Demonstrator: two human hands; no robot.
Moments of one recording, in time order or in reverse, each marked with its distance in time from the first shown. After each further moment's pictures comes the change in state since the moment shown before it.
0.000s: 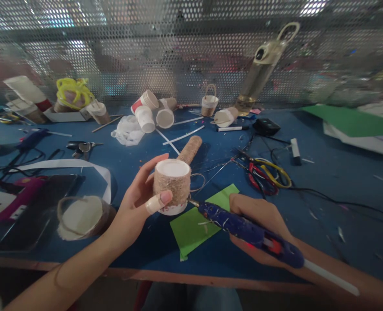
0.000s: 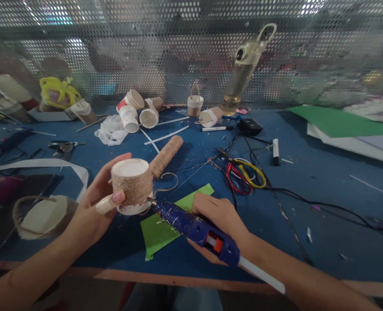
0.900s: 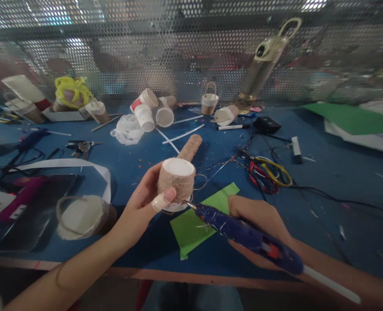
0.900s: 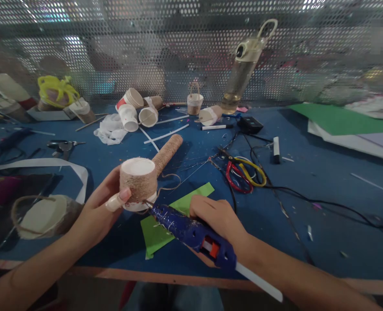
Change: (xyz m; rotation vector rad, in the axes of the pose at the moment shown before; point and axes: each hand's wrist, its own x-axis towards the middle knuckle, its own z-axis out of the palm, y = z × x) left_hand 0.001 -0.010 0.002 -0.010 -0.007 -0.046; right_hand 0.001 -0.005 0.001 -0.032 -0.017 -0.005
